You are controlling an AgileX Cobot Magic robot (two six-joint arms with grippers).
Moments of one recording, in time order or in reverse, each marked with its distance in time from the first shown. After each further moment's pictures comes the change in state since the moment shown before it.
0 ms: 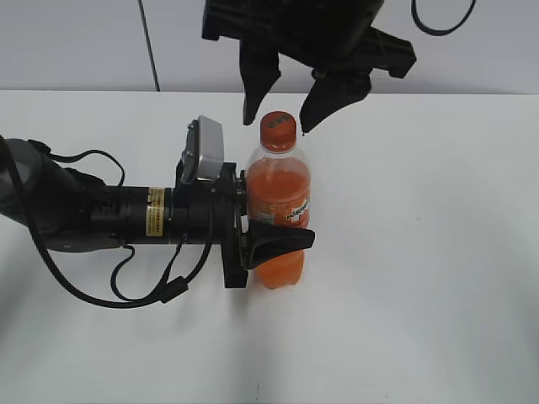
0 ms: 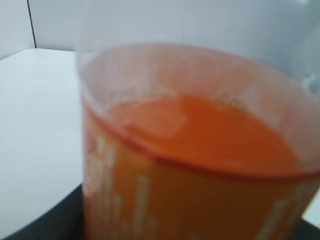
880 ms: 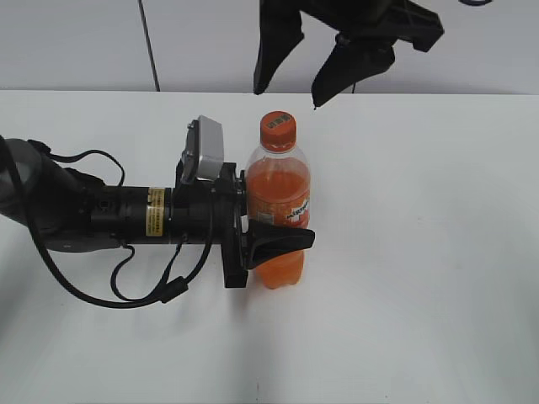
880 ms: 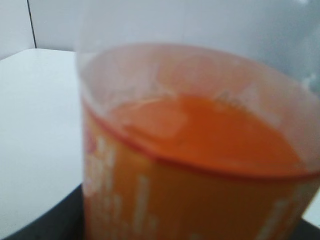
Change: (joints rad) left arm 0.000 0.000 0.000 0.000 0.000 0.001; right arm -0.038 -0.061 -0.001 0.046 0.000 -0.042
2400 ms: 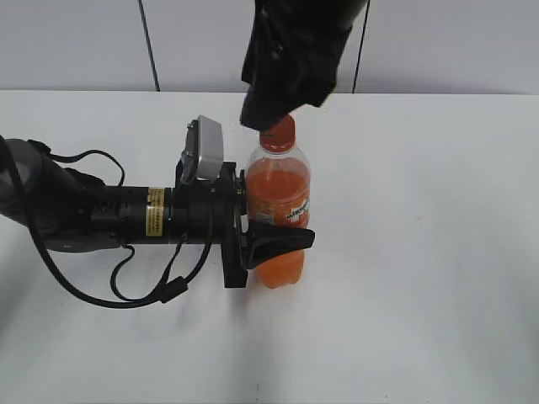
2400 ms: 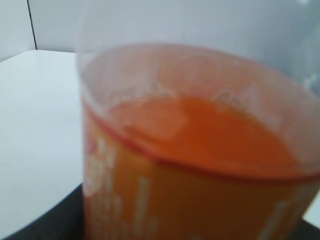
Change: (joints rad) left arm 0.000 0.000 0.000 -0.001 -0.002 0.004; right arm 0.000 0.064 -0.036 0.097 0.001 -1.574
